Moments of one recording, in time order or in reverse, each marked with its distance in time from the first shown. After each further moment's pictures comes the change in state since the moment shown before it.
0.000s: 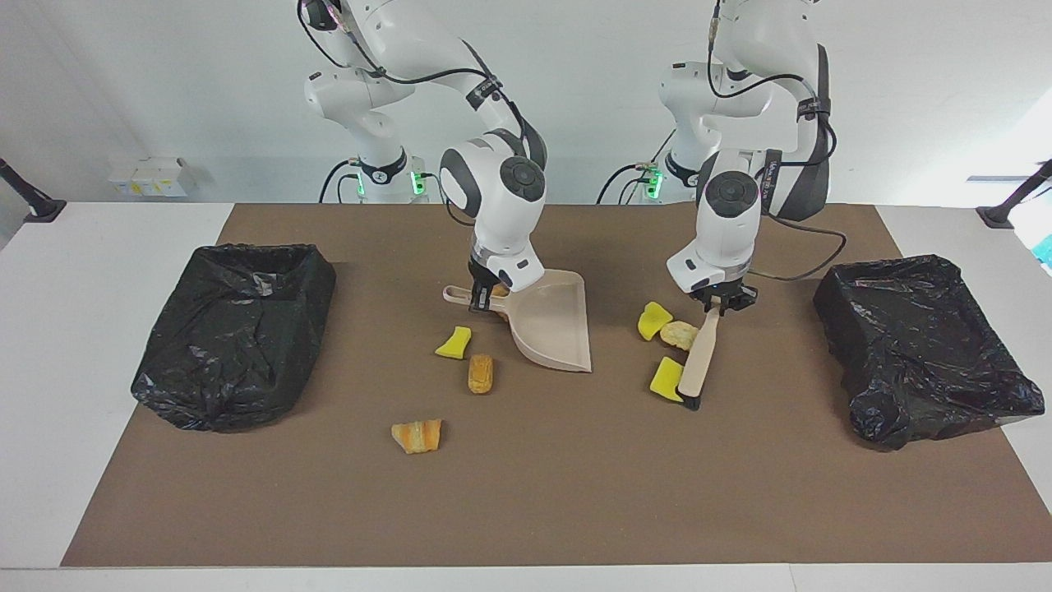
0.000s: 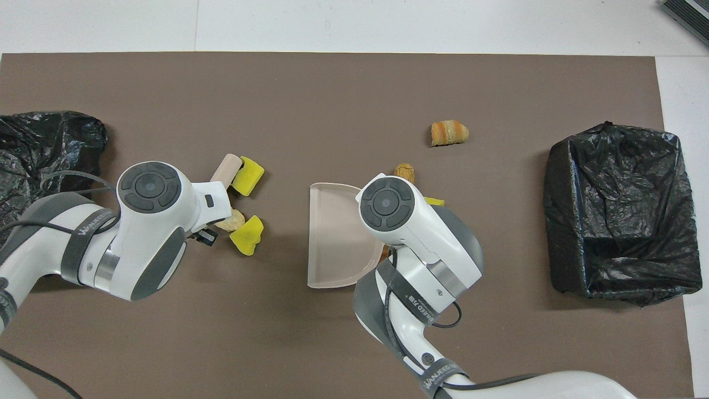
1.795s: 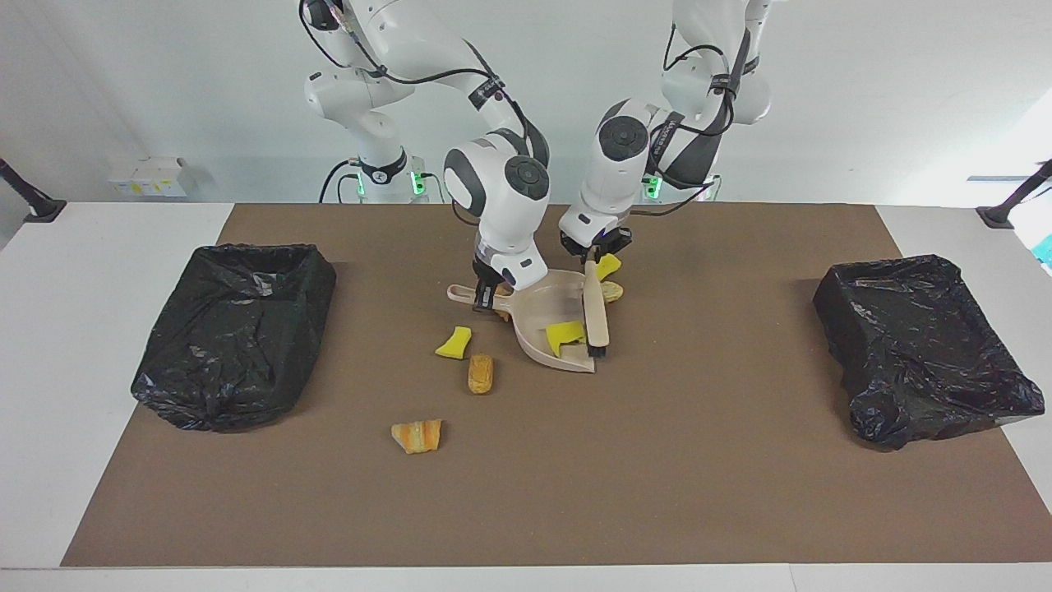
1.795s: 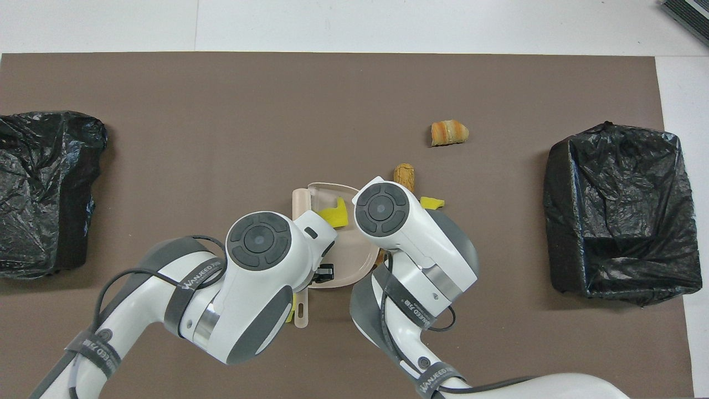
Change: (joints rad) left arm -0.338 -0.057 0.016 0.047 -0.425 -0.081 -0.705; right arm 0.008 0.000 0.003 -0.007 0.000 0.012 0.028
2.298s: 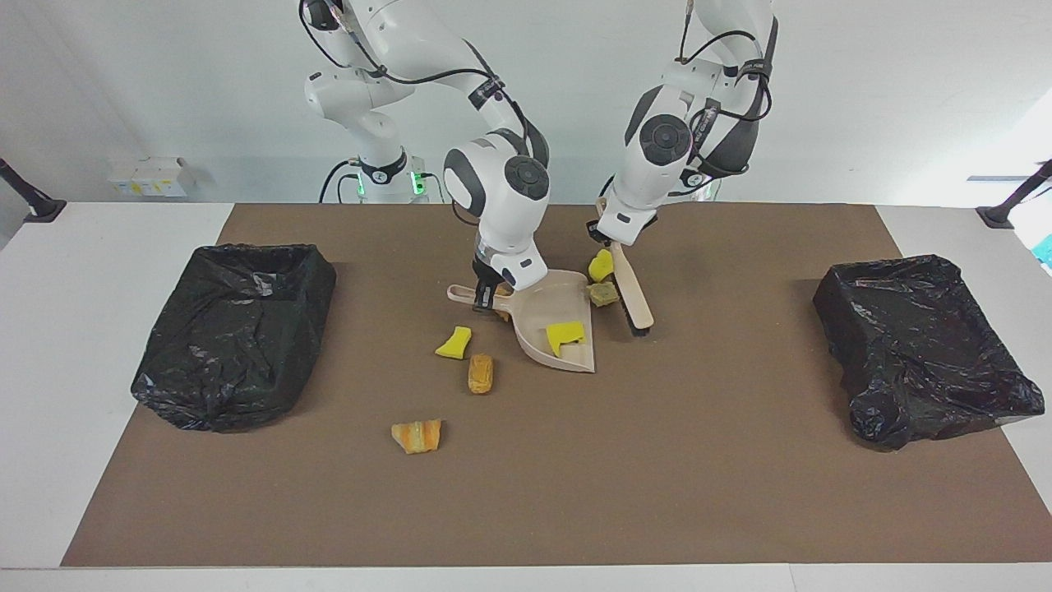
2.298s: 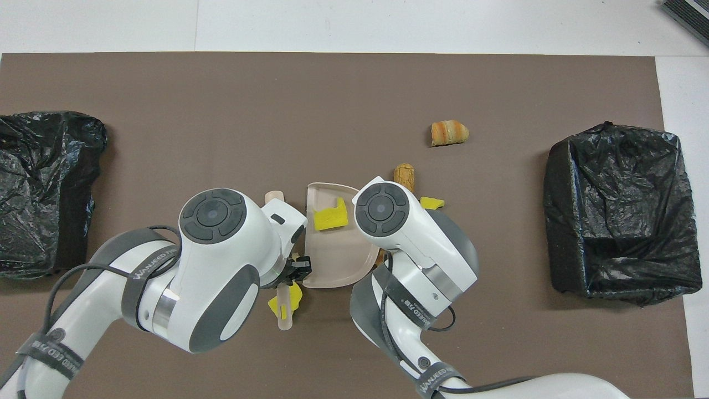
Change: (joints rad) left arm 0.053 -0.053 0.003 0.009 -0.032 -0.233 -0.194; right arm -0.002 0.000 0.000 0.000 0.000 0.007 -0.012
